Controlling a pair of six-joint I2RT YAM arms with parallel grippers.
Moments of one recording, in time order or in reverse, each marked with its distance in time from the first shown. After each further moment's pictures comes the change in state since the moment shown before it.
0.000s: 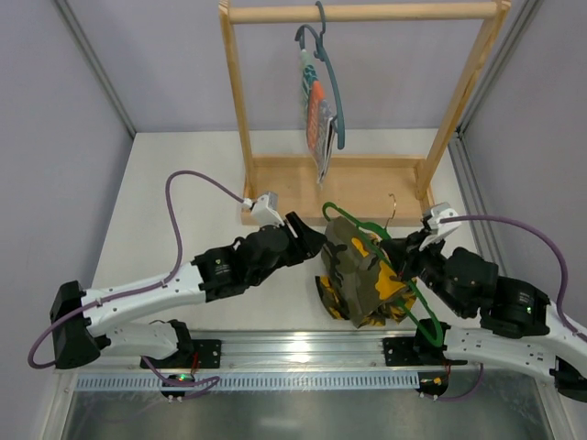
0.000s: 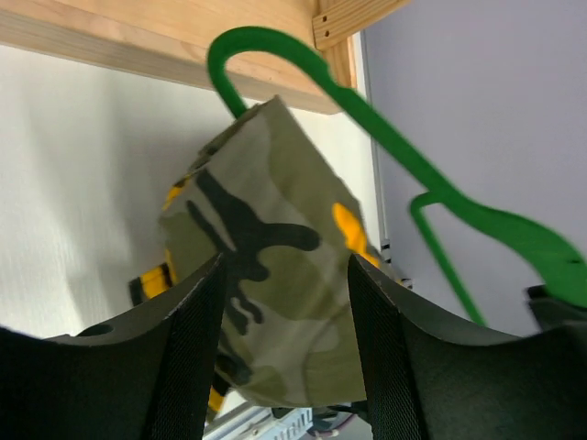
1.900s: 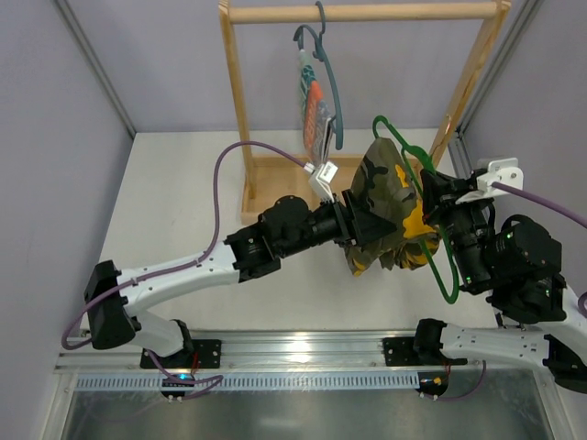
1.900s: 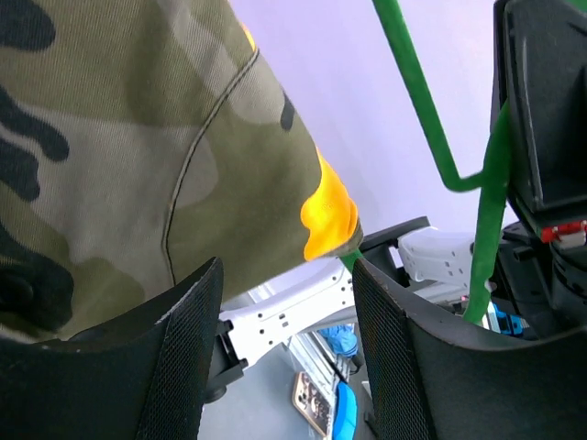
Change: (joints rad) left arm -0.002 0.275 0.290 0.418 0.505 0.131; right arm 0.000 0.190 0.330 0.431 0.346 -0.537
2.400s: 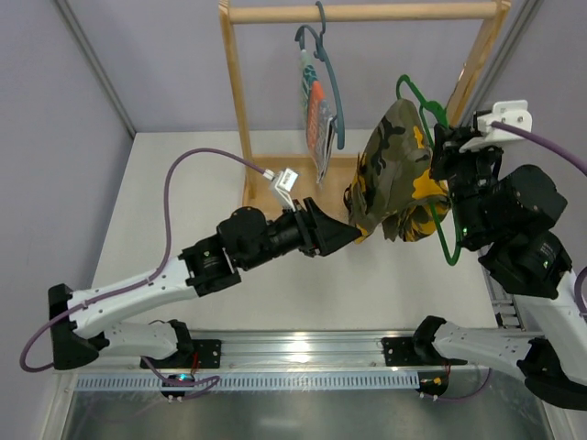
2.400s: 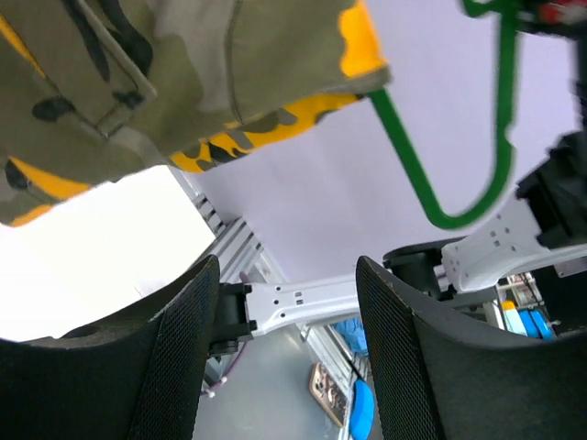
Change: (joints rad) left arm 0.000 -0.247 -0.132 -0.137 -0.066 0.046; right arm -0.300 0.220 0.297 -0.089 -0.175 -0.027
